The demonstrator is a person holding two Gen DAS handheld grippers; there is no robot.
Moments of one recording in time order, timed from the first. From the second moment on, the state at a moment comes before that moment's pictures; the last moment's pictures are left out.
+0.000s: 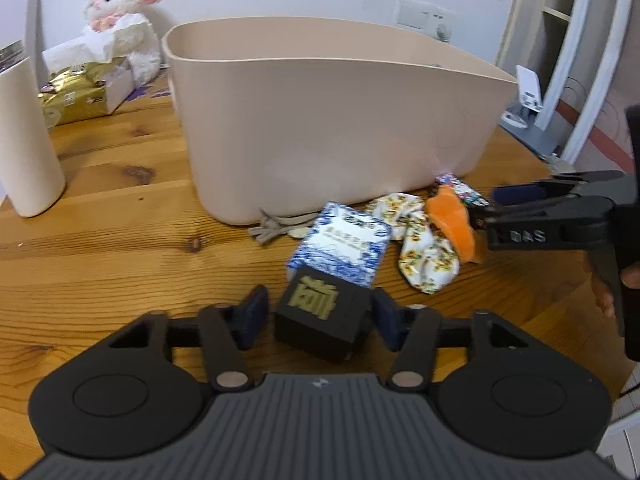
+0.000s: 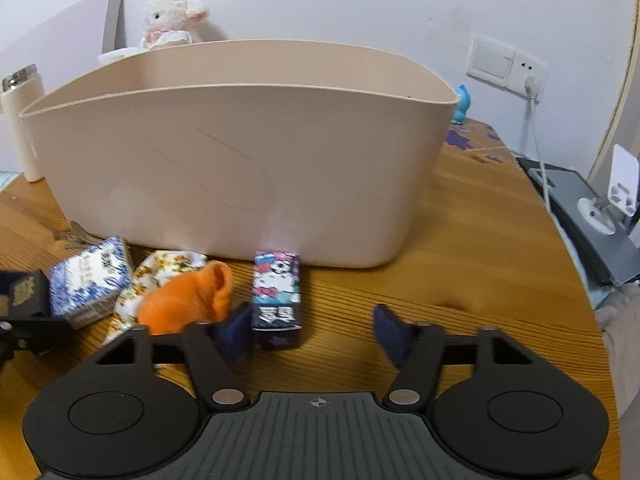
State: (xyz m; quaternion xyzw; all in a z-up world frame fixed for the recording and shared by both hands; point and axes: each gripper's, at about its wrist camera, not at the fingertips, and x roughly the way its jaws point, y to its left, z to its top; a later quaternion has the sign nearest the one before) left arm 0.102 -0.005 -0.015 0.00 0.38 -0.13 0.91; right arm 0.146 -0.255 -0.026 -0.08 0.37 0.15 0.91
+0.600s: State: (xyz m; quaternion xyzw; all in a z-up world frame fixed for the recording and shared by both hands) left arm 0.067 0.004 0.012 0.01 0.35 -0.14 0.93; right arm 0.102 -0.256 0.007 -0.07 0.34 0.15 0.92
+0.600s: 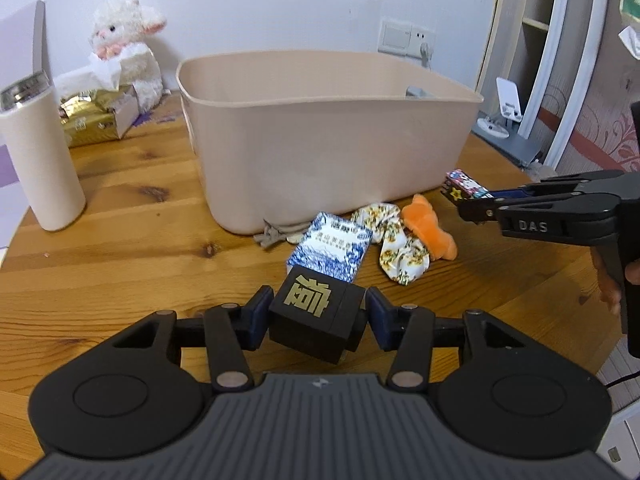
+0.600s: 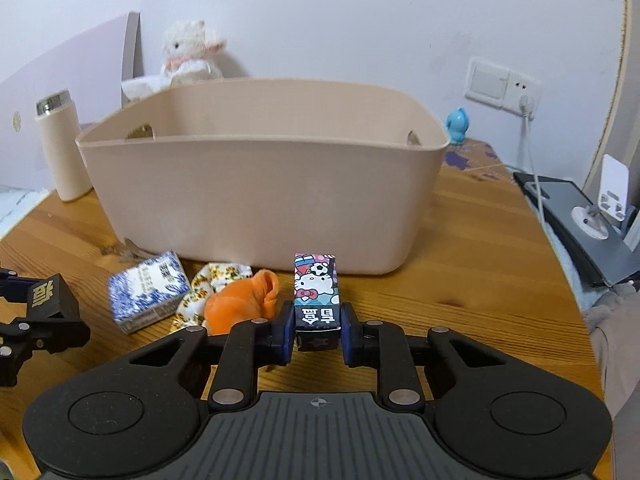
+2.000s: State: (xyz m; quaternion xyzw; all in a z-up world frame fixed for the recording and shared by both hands) left arm 0.211 -0.012 0.059 0.05 0.31 -0.06 0.95; right arm 0.202 -0.227 0.058 0.02 0.32 0.13 0.94
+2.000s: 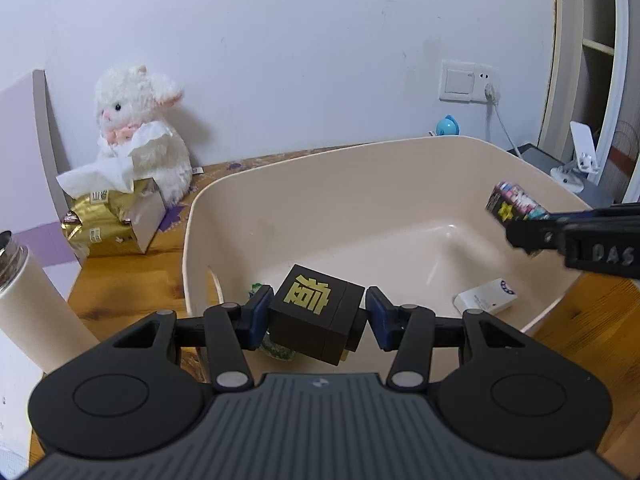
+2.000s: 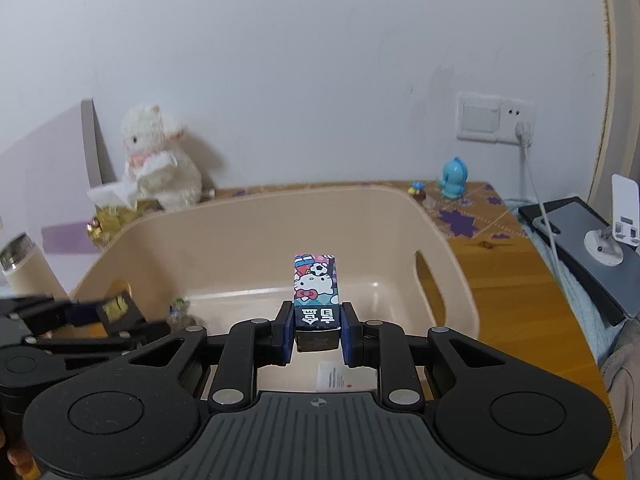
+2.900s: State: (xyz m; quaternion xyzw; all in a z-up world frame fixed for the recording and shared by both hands) left arm 0.101 0.005 0.072 0.05 0.29 -0.06 0.95; right arm 0.107 -0.258 0.044 -0.06 0.31 0.13 0.94
